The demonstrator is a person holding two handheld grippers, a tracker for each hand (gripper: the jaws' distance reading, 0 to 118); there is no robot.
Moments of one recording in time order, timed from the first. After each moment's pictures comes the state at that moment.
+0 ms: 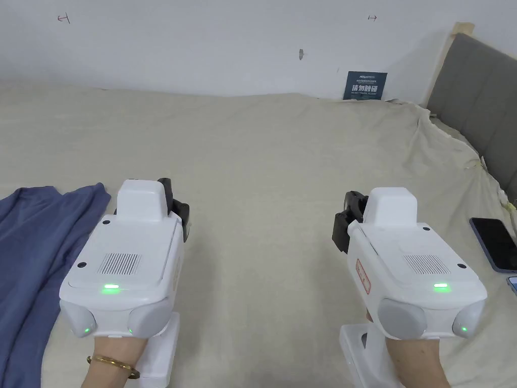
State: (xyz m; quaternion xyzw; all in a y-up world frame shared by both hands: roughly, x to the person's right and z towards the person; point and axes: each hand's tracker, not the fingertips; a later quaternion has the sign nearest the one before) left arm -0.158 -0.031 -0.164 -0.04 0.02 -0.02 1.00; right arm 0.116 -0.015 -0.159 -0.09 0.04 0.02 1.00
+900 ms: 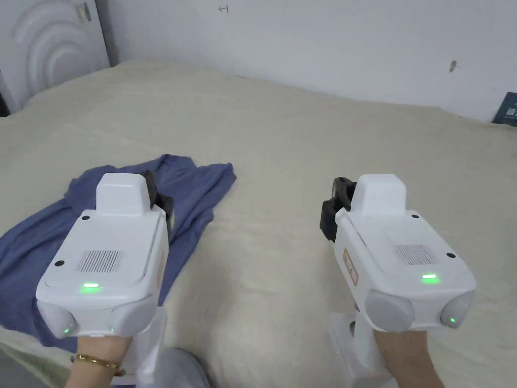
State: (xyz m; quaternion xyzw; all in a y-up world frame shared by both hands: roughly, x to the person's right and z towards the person) left arm -0.300 -0.028 -0.086 -0.05 0.22 -0.01 0.97; right arm -0.047 -0.009 -0.189 -0.07 0.23 0.03 0.97
